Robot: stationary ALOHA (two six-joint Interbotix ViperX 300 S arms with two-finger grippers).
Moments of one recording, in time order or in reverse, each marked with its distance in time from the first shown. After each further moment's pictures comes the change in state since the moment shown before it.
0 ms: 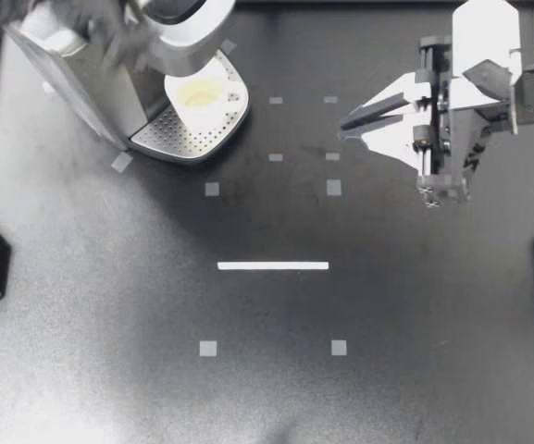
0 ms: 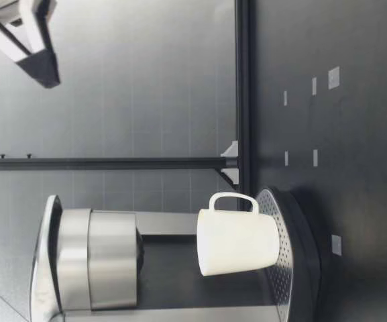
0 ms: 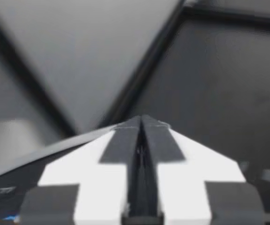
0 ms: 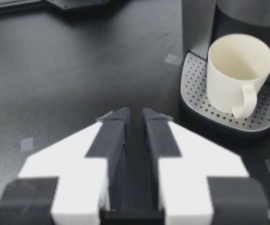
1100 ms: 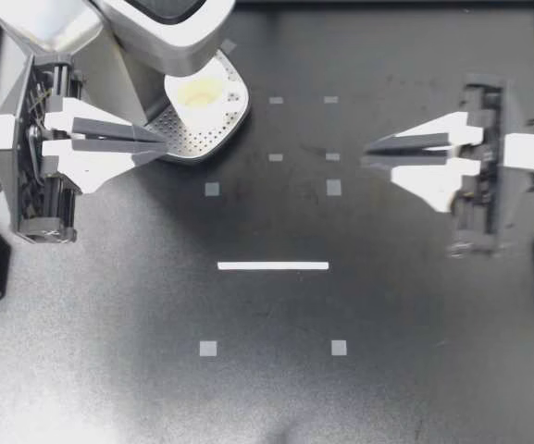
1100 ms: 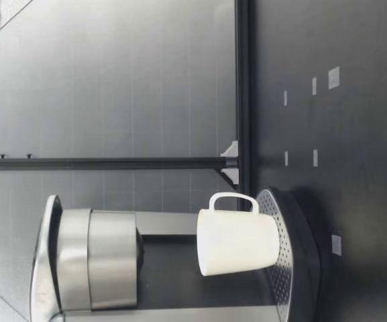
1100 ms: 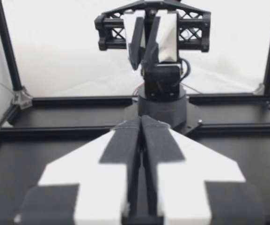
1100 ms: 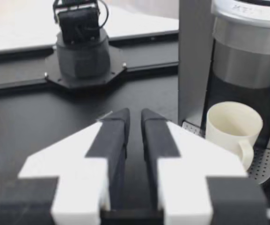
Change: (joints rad) left arm -0.146 -0.198 0.453 -0.008 -0.719 -0.144; right arm 0.295 -0.169 0.175 0.000 -0.483 0.043
